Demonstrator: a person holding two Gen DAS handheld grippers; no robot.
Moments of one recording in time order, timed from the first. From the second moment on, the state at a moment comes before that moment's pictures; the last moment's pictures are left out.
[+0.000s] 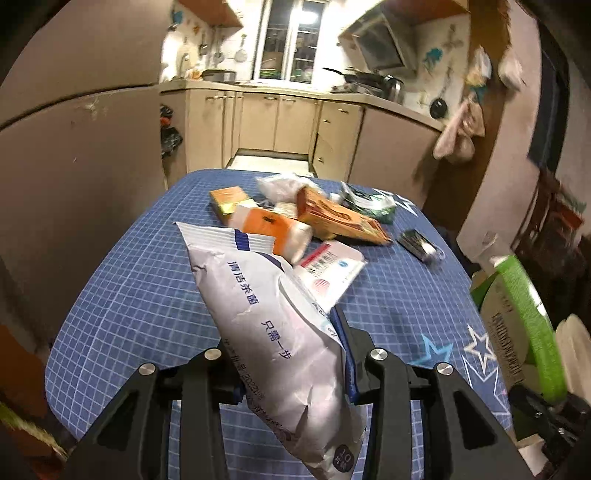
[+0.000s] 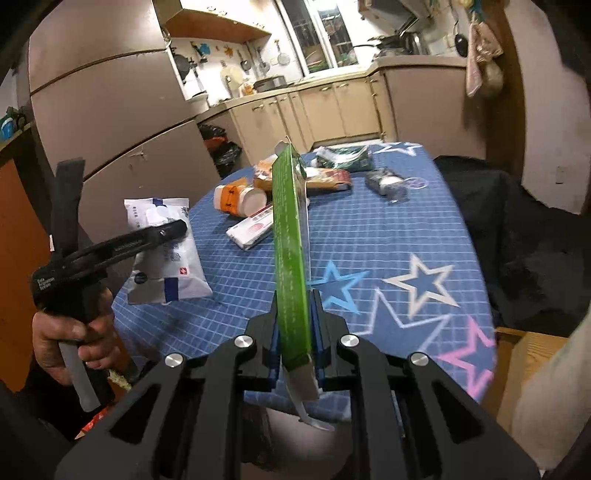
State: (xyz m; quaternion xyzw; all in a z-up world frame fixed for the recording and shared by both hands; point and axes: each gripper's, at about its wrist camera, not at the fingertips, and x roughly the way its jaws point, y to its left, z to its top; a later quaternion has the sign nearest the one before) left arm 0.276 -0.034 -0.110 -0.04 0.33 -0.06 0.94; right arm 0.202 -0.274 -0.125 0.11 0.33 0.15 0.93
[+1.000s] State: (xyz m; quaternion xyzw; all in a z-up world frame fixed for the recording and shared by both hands) left arm 0.229 -0.242 -0.081 0.13 0.24 -0.19 0.94; right arm 0.095 -0.410 -0.096 0.15 0.23 -0.05 0.96
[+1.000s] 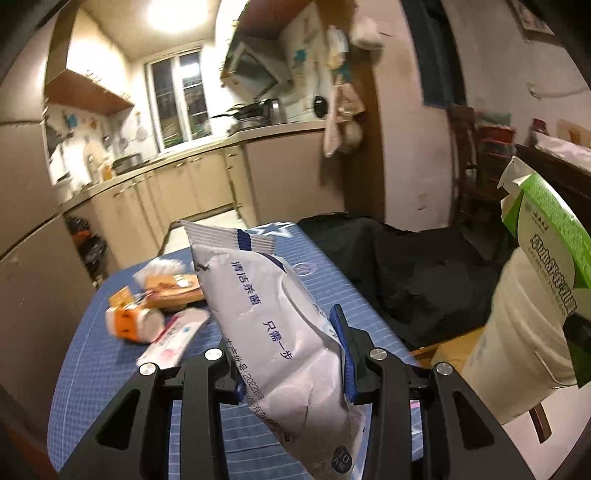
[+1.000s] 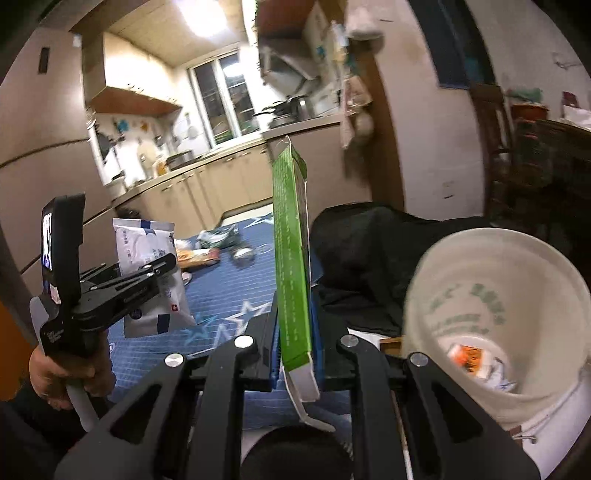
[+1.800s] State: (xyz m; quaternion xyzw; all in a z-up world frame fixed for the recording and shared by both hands) left arm 0.187 -0.393 -0.075 0.18 0.20 -0.34 0.90; right arm 0.021 -0.491 -0.104 0.18 0.20 -0.19 0.94
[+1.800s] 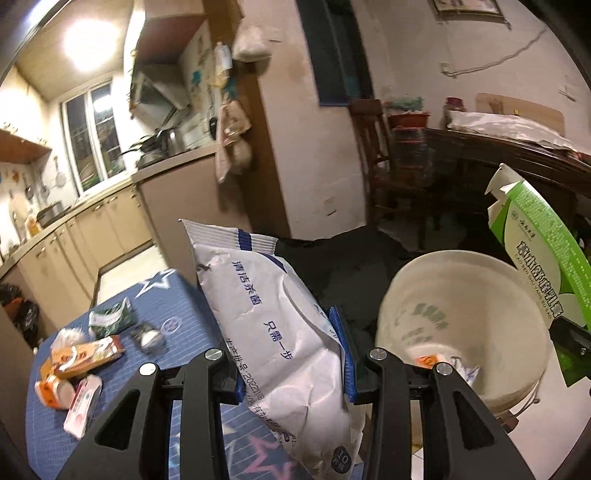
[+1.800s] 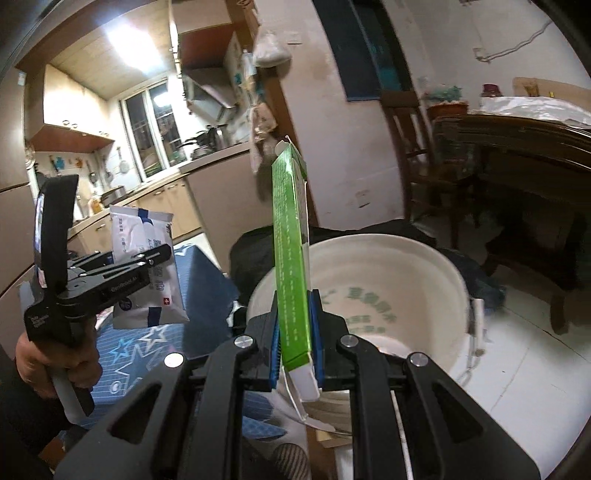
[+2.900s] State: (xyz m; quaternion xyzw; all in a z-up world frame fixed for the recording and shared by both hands) left arm 0.172 -0.511 -0.094 0.19 0.17 -0.54 0.80; right arm 0.022 -0.566 -0.134 0.20 0.26 -0.26 0.91
